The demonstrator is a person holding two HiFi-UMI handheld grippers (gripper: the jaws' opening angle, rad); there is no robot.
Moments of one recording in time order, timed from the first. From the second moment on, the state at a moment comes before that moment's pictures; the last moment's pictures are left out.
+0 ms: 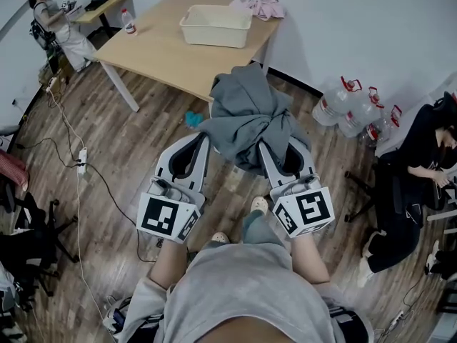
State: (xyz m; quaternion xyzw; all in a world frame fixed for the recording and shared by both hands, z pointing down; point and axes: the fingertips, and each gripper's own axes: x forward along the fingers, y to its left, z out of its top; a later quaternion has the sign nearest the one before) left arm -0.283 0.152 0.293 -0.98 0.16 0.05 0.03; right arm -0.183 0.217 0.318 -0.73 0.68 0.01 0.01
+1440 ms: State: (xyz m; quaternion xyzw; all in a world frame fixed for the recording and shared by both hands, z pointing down) left arm -0.063 0.096 0.293 -0.97 0.23 0.04 0.04; right arm 0.040 0.140 0.323 -0.68 0.74 0.01 0.02
